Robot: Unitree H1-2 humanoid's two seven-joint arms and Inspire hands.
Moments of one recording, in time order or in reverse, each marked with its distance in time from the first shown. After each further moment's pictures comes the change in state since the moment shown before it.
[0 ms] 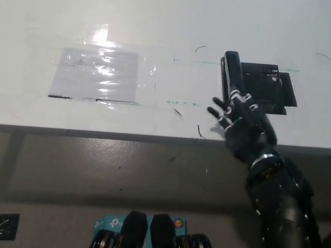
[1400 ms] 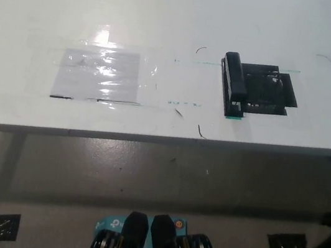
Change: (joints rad) left_arm -0.003 0.003 0.007 -0.001 0.002 0.003 0.000; right_arm 0.433 -0.276 -0.057 -0.063 -0.404 -0.196 0.086
